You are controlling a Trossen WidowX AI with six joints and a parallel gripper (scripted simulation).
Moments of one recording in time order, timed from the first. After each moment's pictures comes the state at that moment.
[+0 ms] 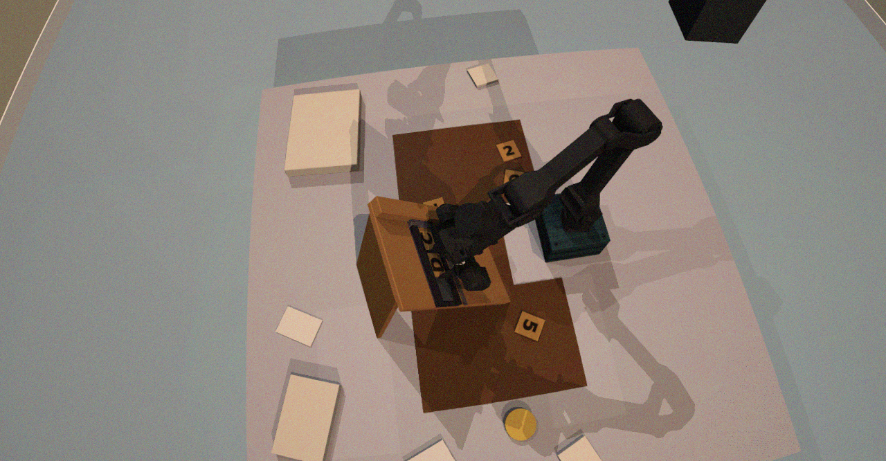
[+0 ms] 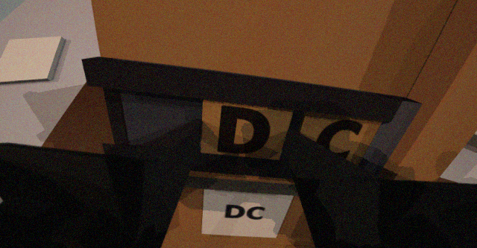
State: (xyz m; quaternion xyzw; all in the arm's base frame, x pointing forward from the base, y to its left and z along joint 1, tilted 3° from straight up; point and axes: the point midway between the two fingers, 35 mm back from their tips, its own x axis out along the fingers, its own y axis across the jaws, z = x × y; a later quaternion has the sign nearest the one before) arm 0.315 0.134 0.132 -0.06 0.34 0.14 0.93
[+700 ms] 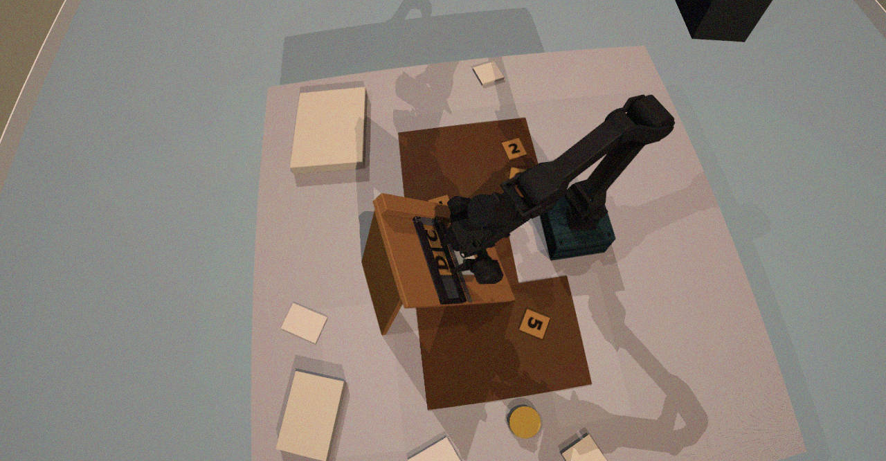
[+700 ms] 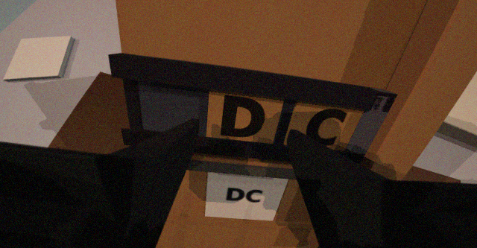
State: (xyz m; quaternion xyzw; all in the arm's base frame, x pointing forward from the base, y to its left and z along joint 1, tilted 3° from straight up) arm 0.301 0.130 0.144 -0.06 0.34 0.15 0.93
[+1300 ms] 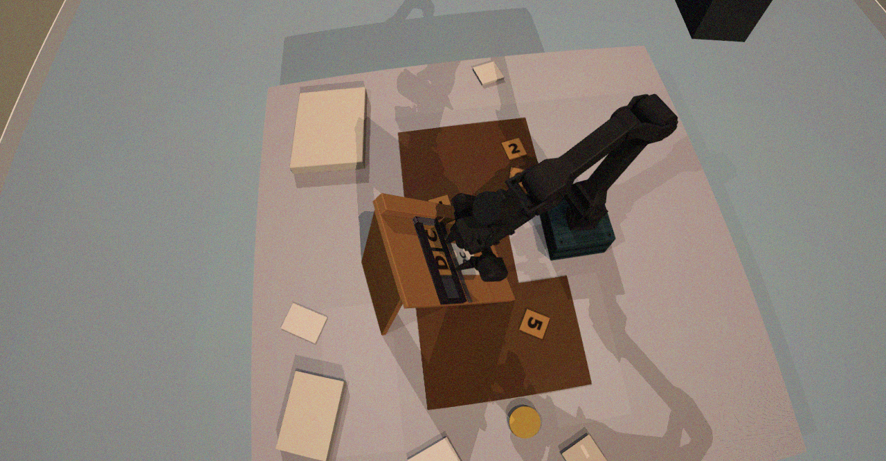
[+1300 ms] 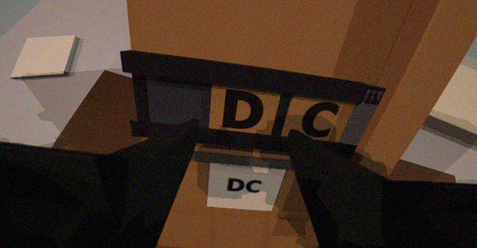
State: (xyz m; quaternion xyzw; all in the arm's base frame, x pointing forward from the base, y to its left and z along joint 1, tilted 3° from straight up) arm 0.291 0.128 0.150 -0.06 0.34 0.15 0.93
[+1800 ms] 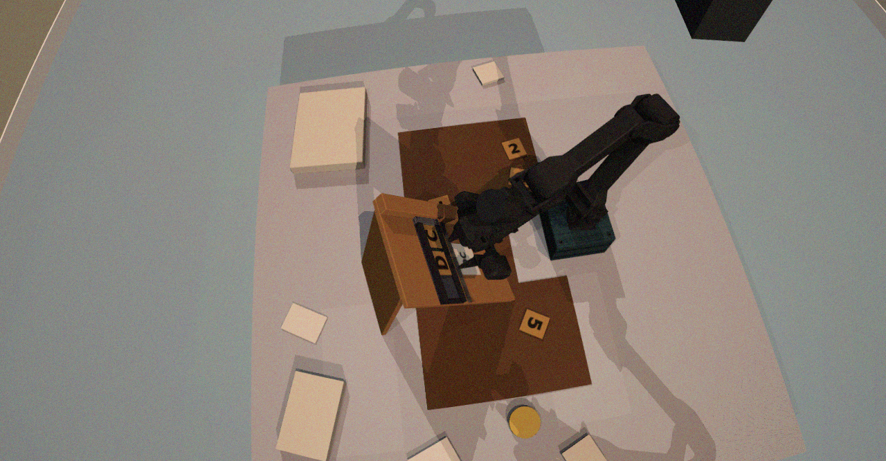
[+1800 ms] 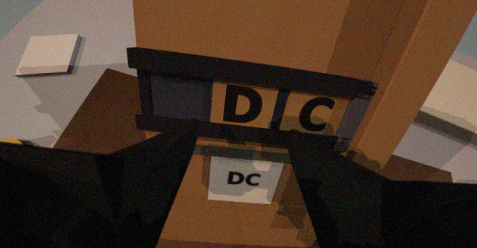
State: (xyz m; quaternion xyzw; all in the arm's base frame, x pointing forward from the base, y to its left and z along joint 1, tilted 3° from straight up) arm 0.285 0.125 0.154 -0.07 0.34 0.15 0.93
